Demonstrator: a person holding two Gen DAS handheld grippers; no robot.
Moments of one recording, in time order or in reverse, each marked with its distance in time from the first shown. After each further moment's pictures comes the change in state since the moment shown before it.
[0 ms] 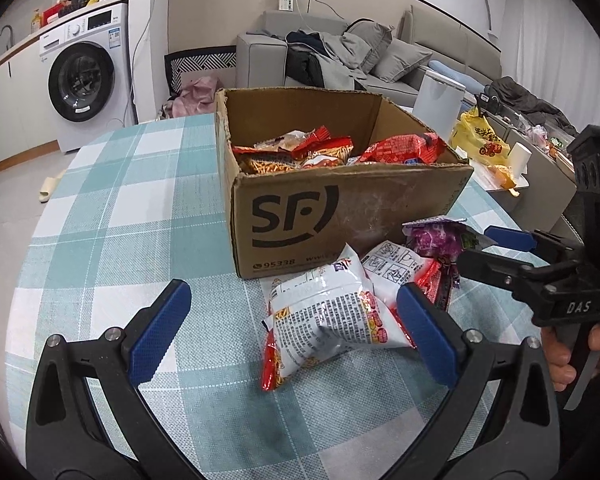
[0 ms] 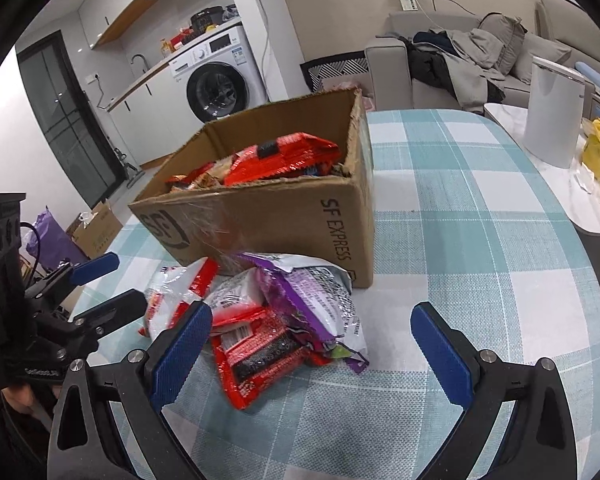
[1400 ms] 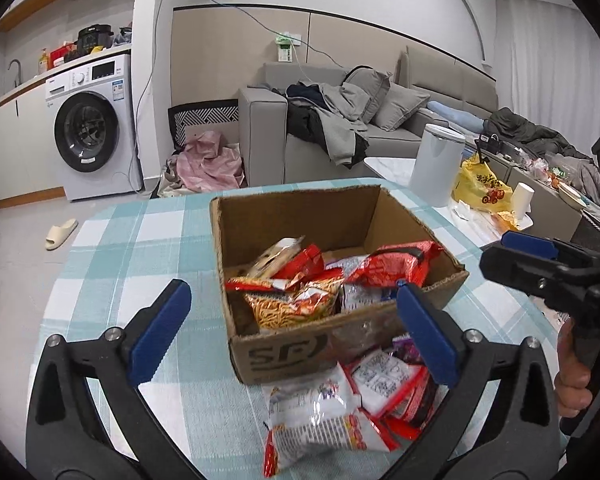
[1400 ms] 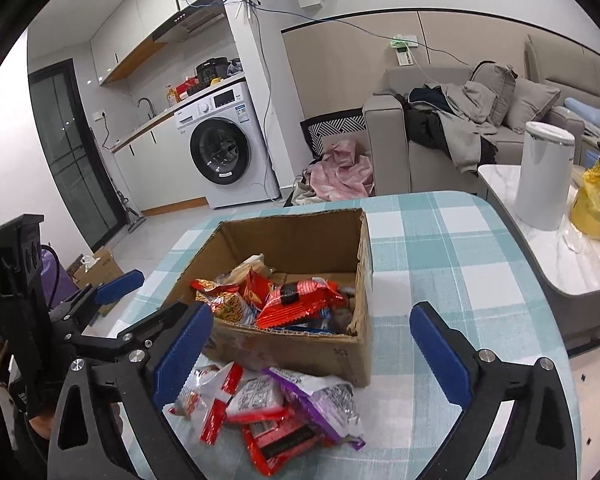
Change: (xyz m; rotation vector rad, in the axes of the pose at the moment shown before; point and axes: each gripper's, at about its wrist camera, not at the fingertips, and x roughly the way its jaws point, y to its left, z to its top) left arm -0.008 -0.009 0.065 0.034 -0.195 0.031; right arm -0.050 0.012 0.061 -0.006 -0.207 0.004
